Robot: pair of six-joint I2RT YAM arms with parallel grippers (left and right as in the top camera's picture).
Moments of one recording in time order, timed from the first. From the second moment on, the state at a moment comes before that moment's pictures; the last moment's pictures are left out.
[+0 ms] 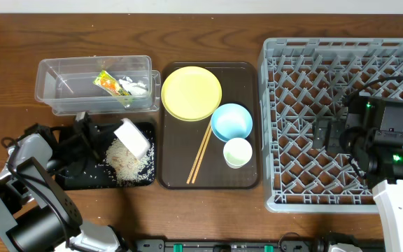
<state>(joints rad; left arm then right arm) 0.61 1.72 0.89 -0.97 1.49 -0.27 -0.09 1.09 0.94 -0.82 -0.10 0.03</state>
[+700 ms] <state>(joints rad) 0.61 1.72 0.89 -0.79 1.49 -0.12 -0.09 1.09 0.94 -0.82 -0.10 0.03</state>
